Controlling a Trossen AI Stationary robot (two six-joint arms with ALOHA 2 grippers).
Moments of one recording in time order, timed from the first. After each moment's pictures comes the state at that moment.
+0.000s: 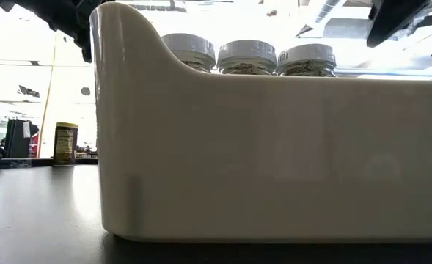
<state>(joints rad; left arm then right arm) 0.02 0.74 0.63 -0.27 -0.44 -0.21 0.57 1.36 1.17 -1.00 0.46 0.85</state>
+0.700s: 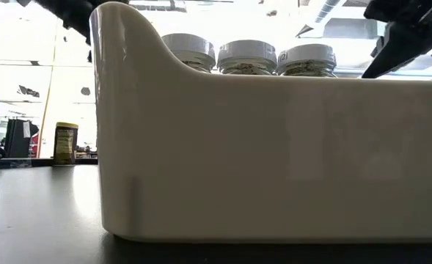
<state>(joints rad) 0.04 0.87 0.71 -0.28 -0.48 -0.37 0.39 0.81 0.68 -0.71 0.45 0.48</state>
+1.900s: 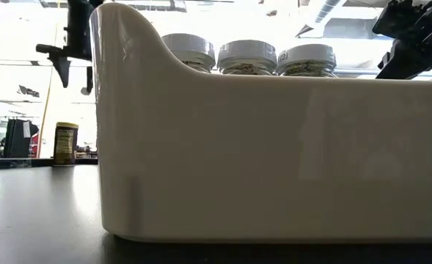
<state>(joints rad) 0.95 1.25 1.32 -1.33 -0.40 -0.59 0.30 0.59 0.54 -0.70 0.44 0.41</state>
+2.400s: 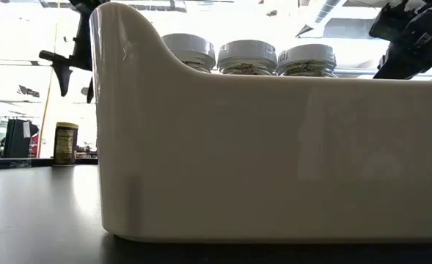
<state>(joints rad) 0.95 1.37 1.32 -1.39 -0.39 -0.75 0.24 0.59 0.54 -0.70 0.45 0.41</state>
